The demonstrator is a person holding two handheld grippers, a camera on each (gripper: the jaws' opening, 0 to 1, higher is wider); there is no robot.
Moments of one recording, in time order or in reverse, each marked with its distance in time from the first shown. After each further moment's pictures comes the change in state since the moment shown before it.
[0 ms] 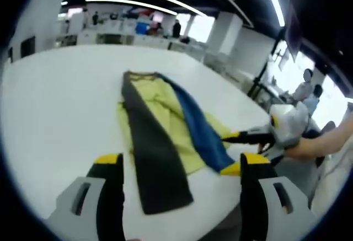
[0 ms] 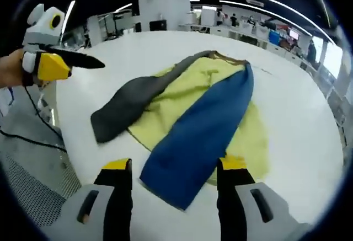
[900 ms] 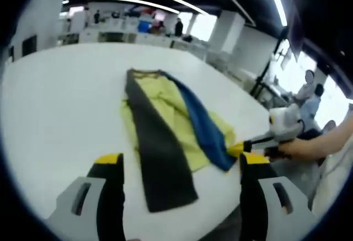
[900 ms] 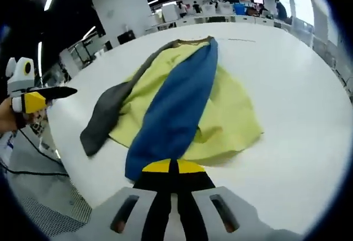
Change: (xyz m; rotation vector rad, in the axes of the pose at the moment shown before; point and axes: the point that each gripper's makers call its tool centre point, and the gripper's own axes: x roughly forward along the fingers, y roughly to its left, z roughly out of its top) left arm -0.003 0.008 -0.004 -0.010 0.010 0.020; right arm 0.002 -0.014 -0.019 0.250 -0.014 0.003
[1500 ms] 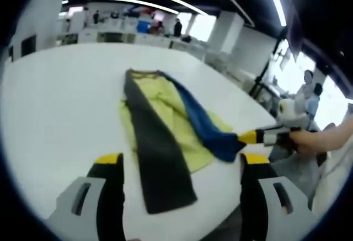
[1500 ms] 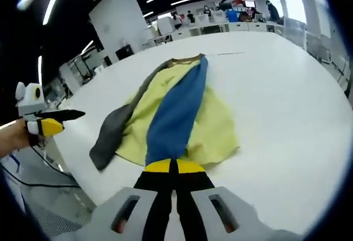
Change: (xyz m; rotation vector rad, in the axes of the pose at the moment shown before) left arm 0.002 -0.003 0.002 0.002 -0.004 -0.013; right arm -0.044 -0.019 0.033 0.072 -0.107 -0.002
